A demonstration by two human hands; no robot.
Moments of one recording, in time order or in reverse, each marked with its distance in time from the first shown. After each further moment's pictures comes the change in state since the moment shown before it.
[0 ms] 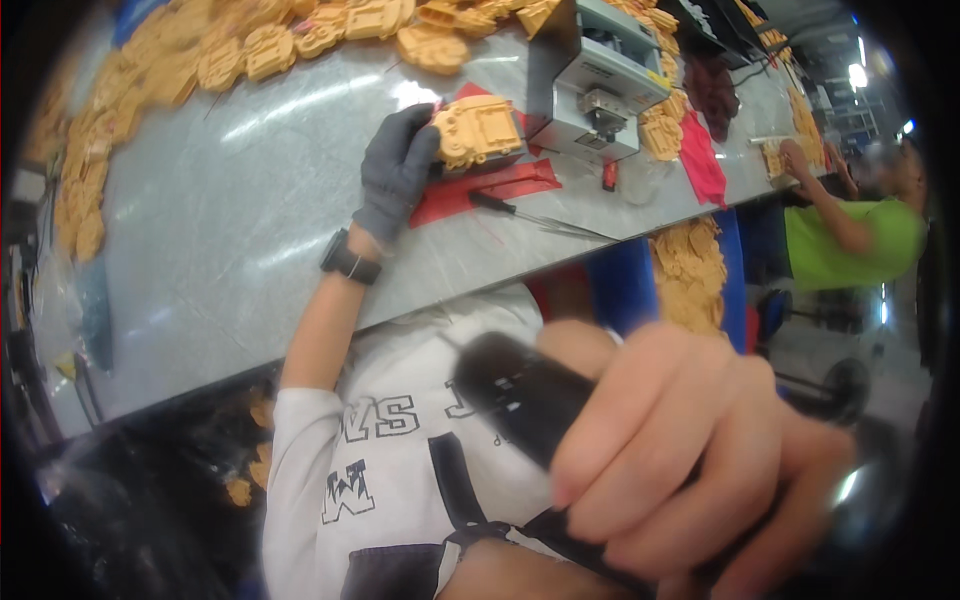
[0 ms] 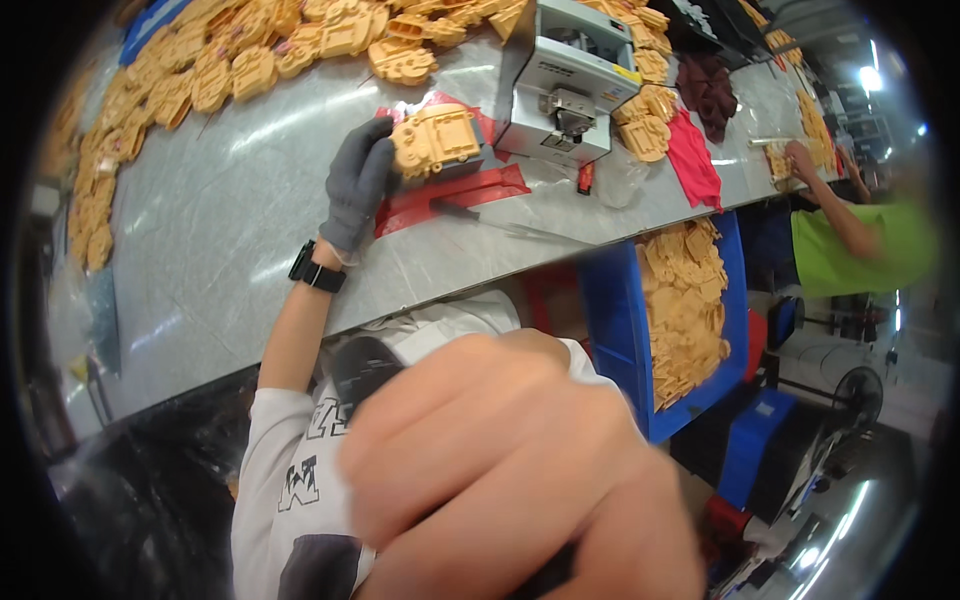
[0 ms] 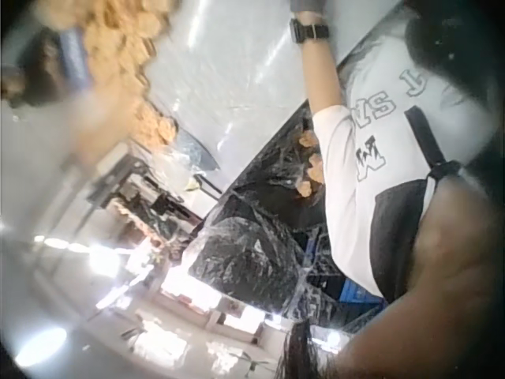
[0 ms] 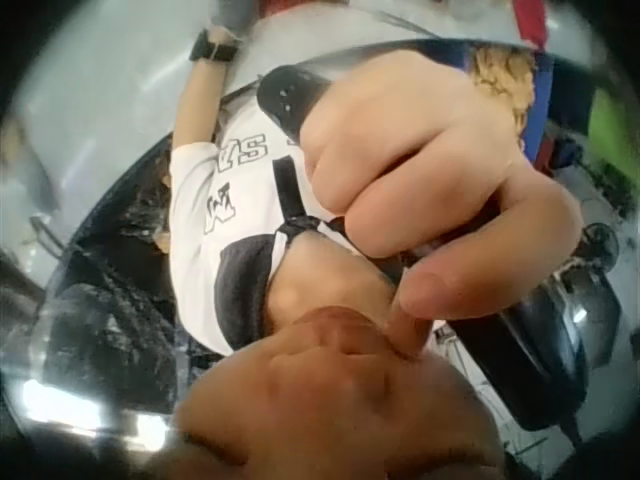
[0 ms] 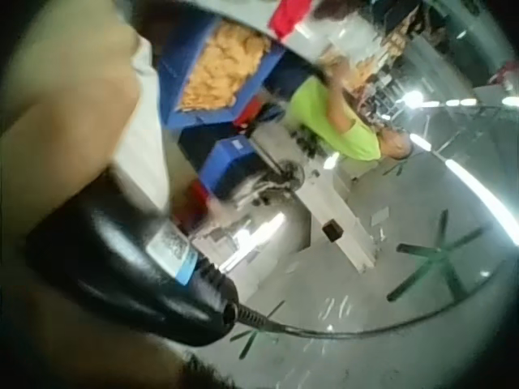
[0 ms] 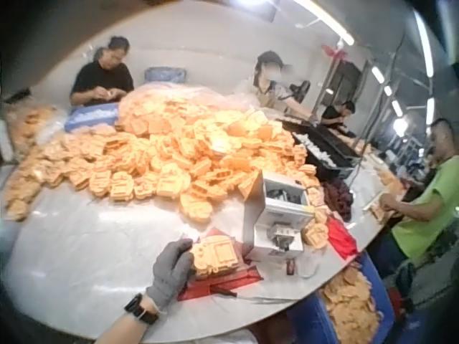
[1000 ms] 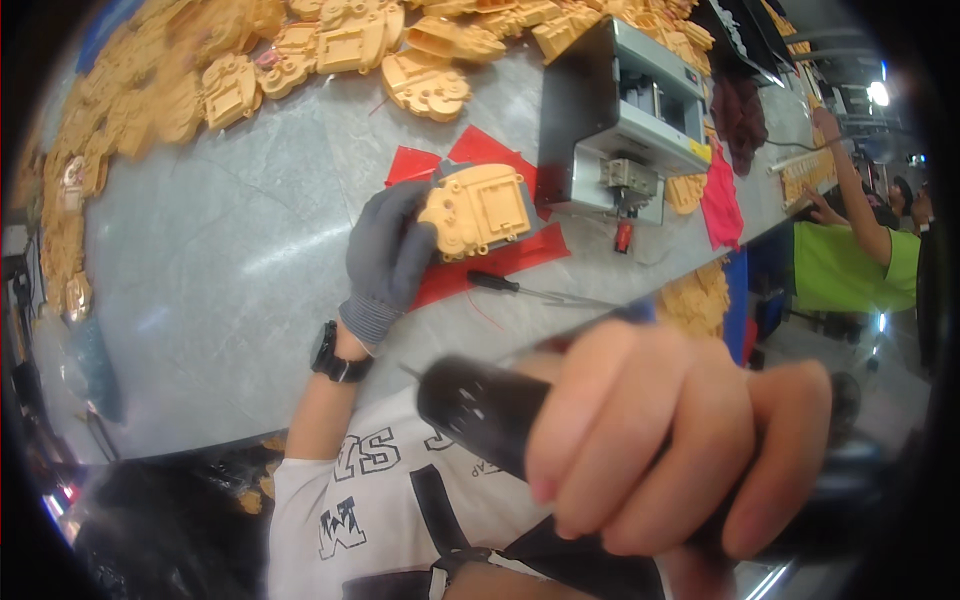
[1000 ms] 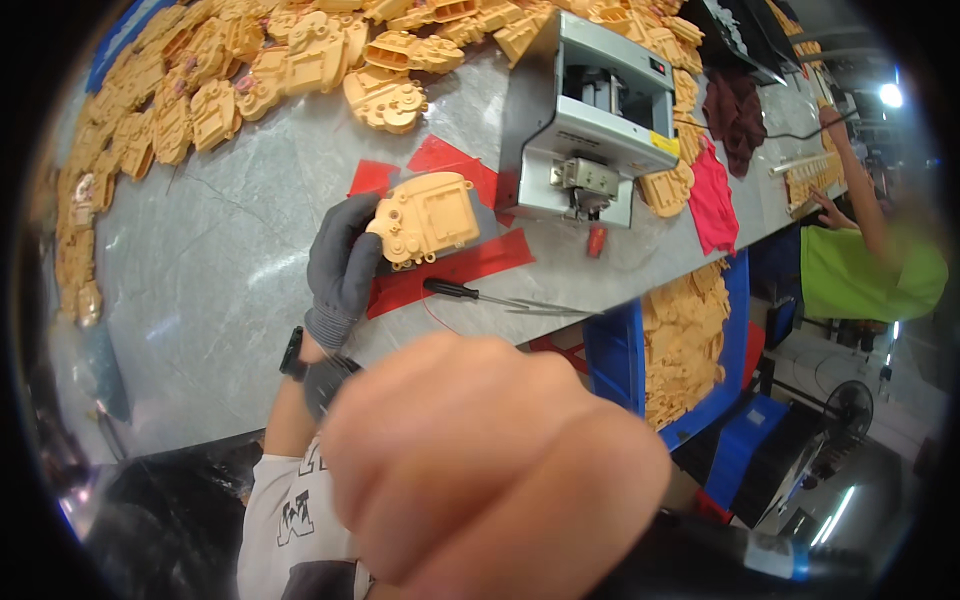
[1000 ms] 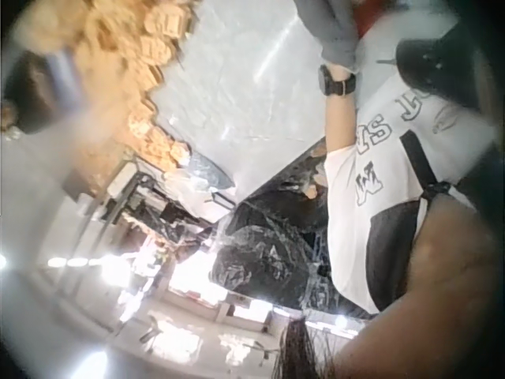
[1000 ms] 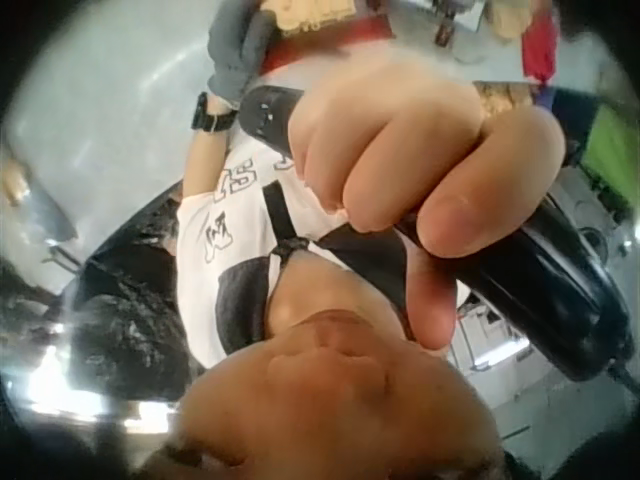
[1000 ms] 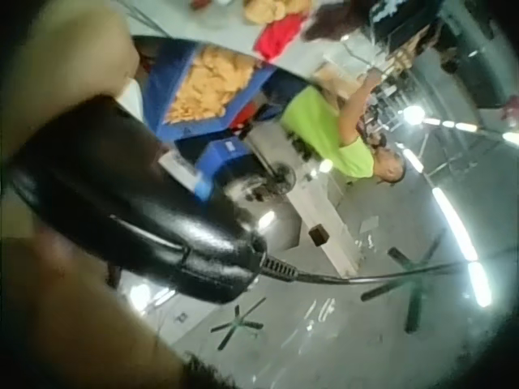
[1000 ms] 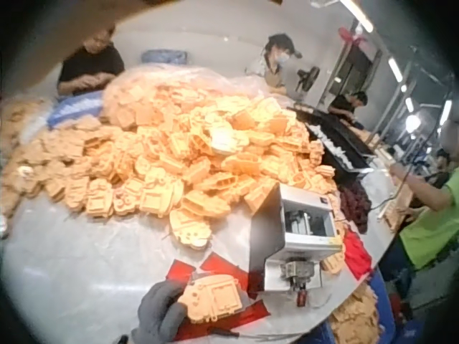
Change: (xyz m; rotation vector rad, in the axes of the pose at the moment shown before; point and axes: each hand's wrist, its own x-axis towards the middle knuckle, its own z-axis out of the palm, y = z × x) left_hand 0.016 0.018 0.008 0.086 -0.178 -0.054; right_hand 0.056 0.037 -0.100 0.168 -0.116 0.493
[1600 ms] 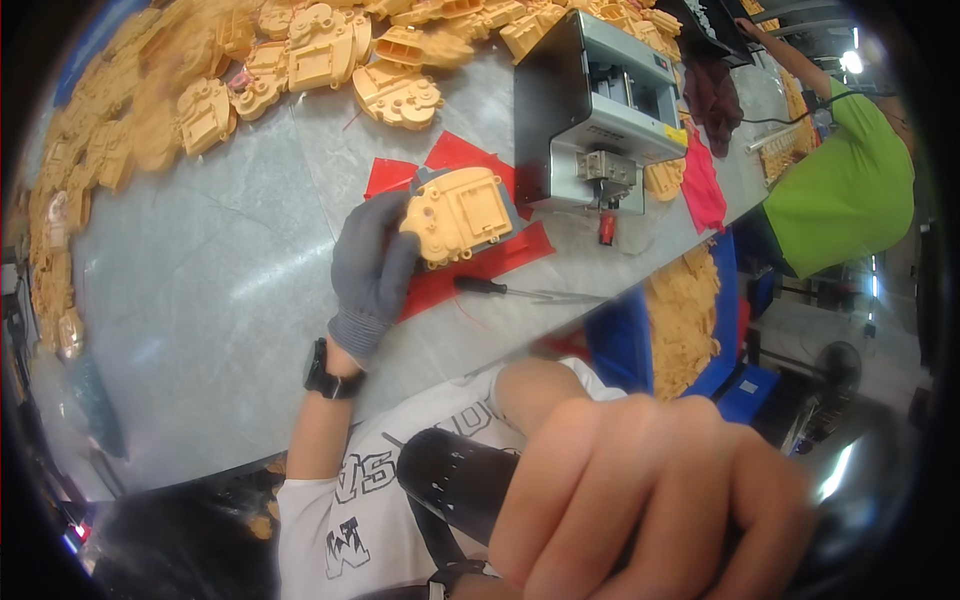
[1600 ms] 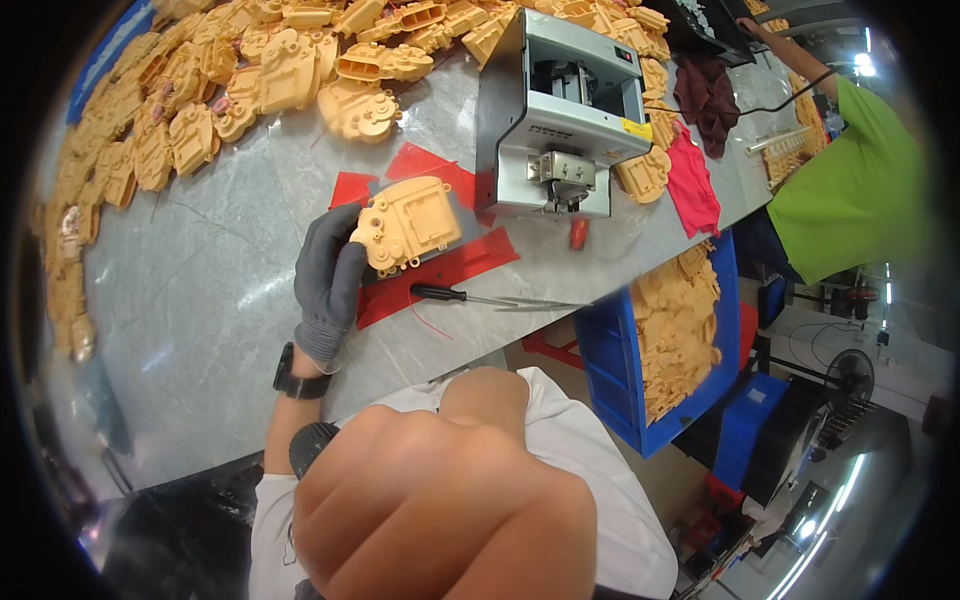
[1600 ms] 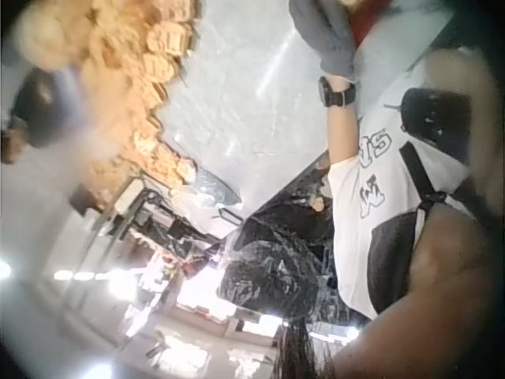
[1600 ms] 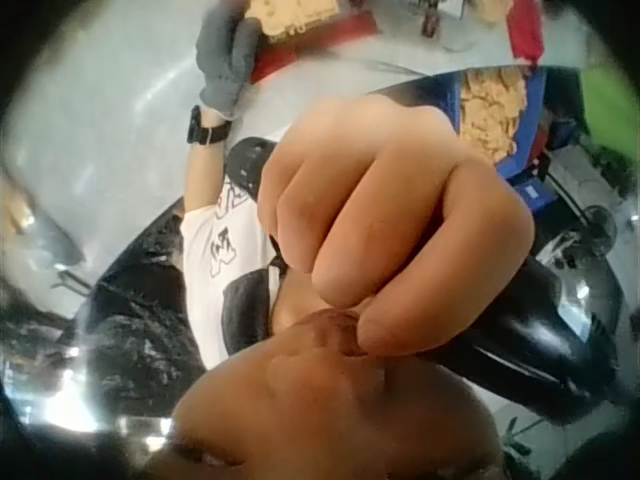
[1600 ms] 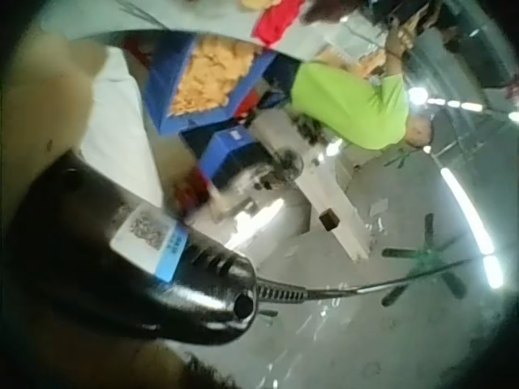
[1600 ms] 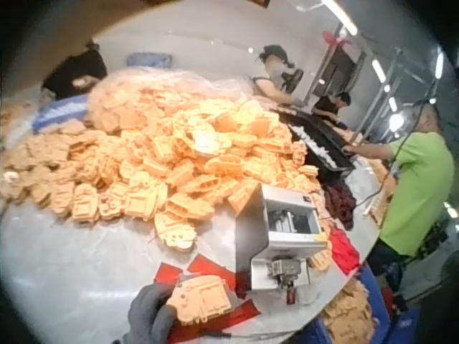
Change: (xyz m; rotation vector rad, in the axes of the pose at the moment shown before) left_hand -0.004 -0.003 -0.011 0.019 0.024 -0.006; right_hand 0.008 0.024 0.025 0.072 0.162 -0.015
